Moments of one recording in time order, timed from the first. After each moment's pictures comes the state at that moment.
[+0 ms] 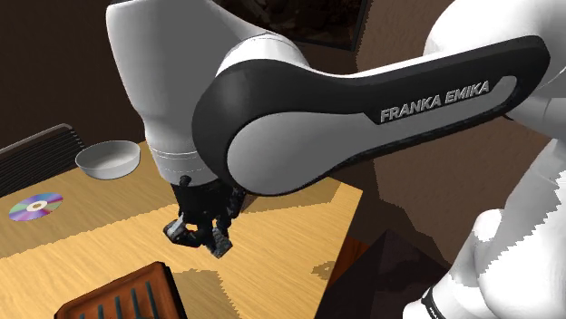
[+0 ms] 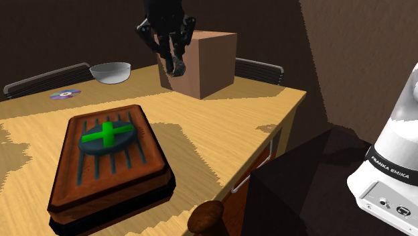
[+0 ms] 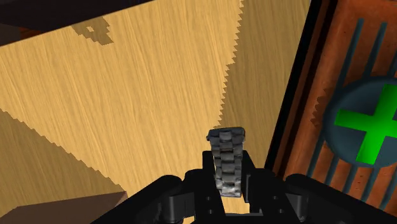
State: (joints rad) arm 0.27 0.10 0.66 -1.76 -0.14 1.75 0.82
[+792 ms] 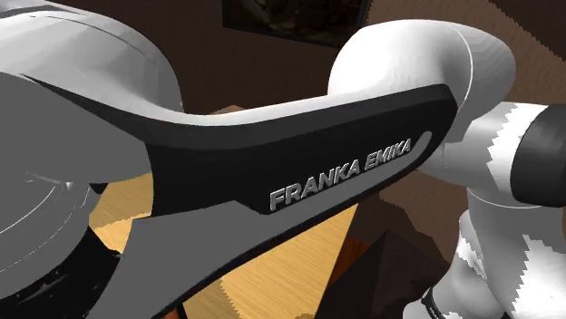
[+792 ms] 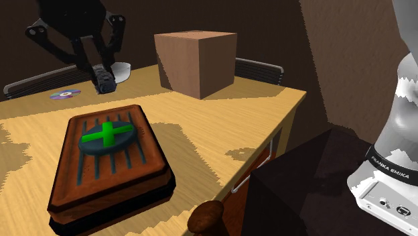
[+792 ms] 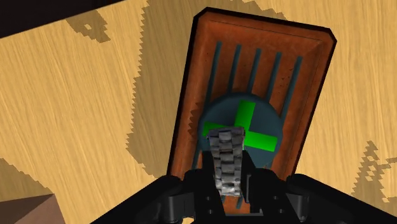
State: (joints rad) arm 0.63 0.55 0.69 -1.18 -0.39 1.52 1.11
